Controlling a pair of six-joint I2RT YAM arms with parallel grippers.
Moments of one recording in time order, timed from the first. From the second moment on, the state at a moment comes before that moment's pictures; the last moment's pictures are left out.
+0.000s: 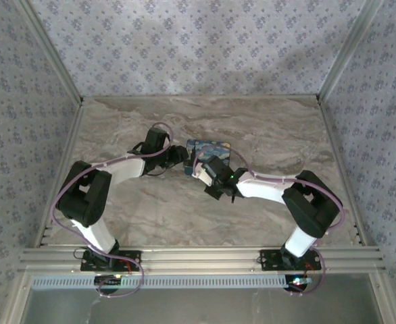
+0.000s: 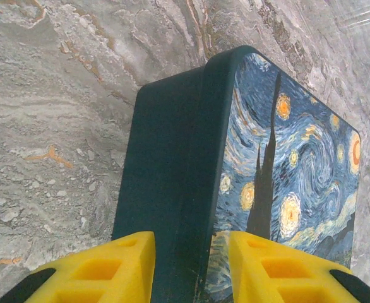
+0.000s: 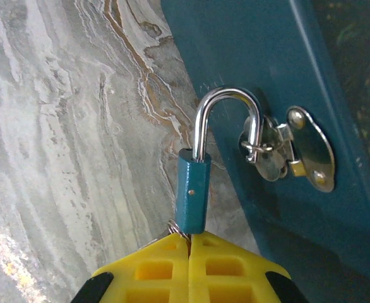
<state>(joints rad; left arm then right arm) -0.48 1.72 0.96 0.00 0.34 -0.83 0.83 1.65 0.89 -0.24 0.16 -0.33</state>
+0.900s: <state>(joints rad) -0.47 1.72 0.96 0.02 0.35 -0.83 0.84 1.59 0.84 -0.16 0.09 -0.36</state>
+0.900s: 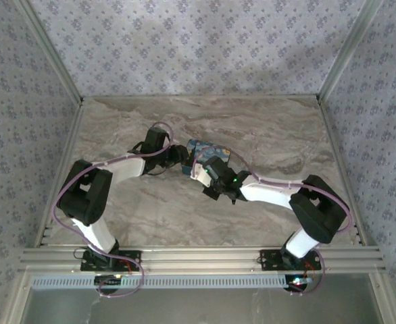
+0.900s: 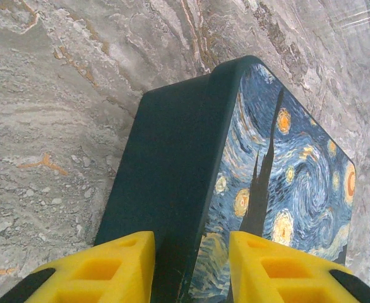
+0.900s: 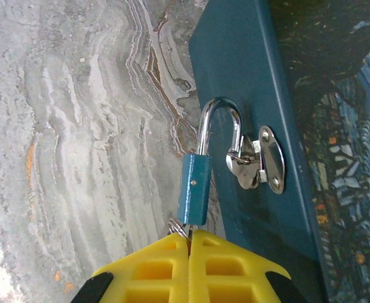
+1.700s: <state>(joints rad) -0.47 1.72 0.96 0.02 0.35 -0.84 0.90 1.56 0.84 -0.03 0.18 -0.38</state>
